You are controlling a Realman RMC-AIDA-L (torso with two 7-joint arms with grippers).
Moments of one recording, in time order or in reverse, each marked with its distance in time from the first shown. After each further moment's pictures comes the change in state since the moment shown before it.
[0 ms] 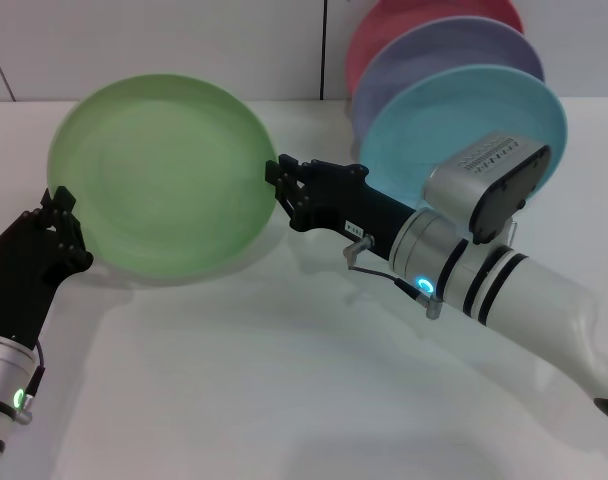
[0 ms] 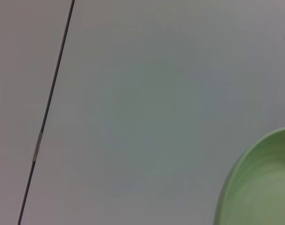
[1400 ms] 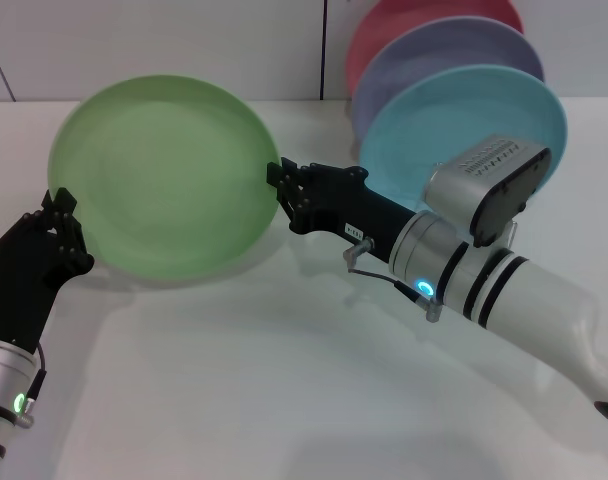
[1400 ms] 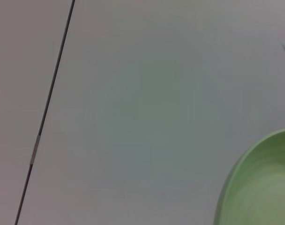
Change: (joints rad) left arm 0.006 0.000 0.006 -0.011 0.000 -0.018 0.000; right arm -0.007 0.000 -0.004 0.006 0.000 -0.001 0.000
